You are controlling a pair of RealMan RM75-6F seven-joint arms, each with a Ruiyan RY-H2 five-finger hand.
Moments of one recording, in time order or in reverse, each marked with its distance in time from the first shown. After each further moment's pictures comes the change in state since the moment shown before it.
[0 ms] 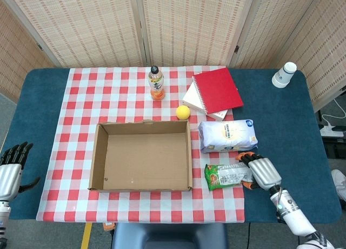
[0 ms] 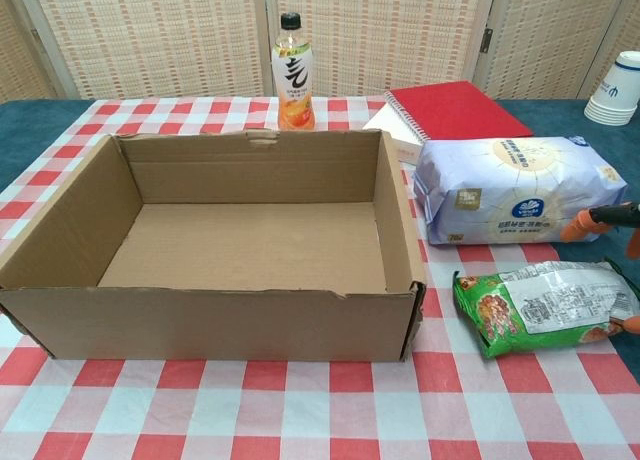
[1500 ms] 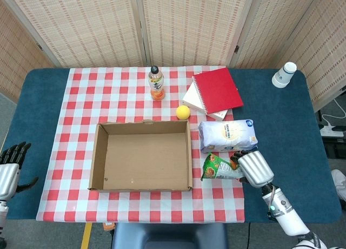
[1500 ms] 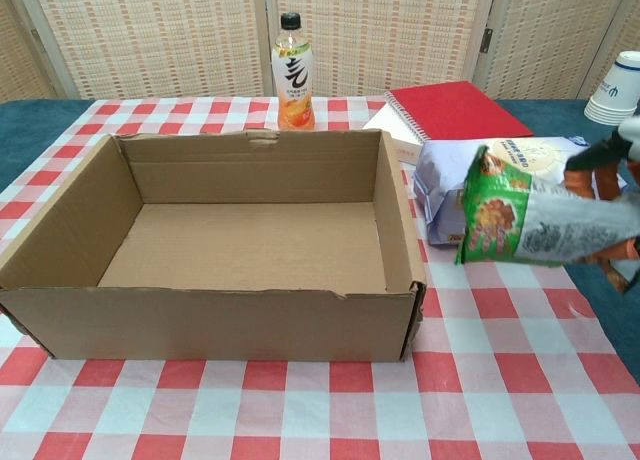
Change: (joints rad) left arm -0.003 0.015 0.004 0.013 0.005 -0.019 -0.044; right arm 0.029 0.037 0.035 -0.180 -0.114 0.199 -0.188
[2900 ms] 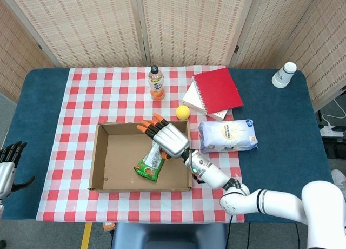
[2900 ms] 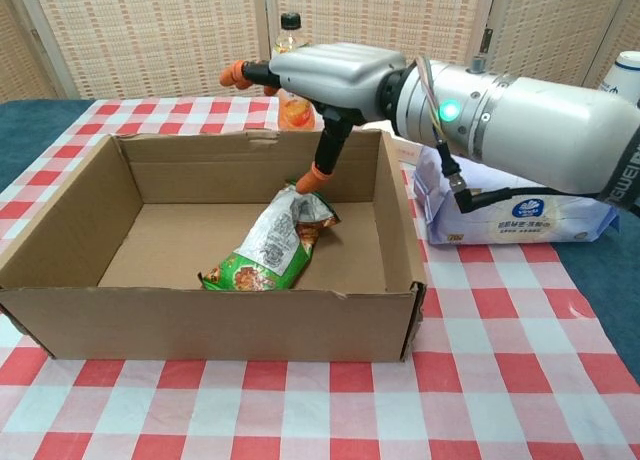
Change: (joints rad) left arm -0.007 0.013 -0.005 0.033 -0.017 -0.032 -0.072; right arm 0.588 -0.303 0.266 0.154 0.317 -0.445 -0.157
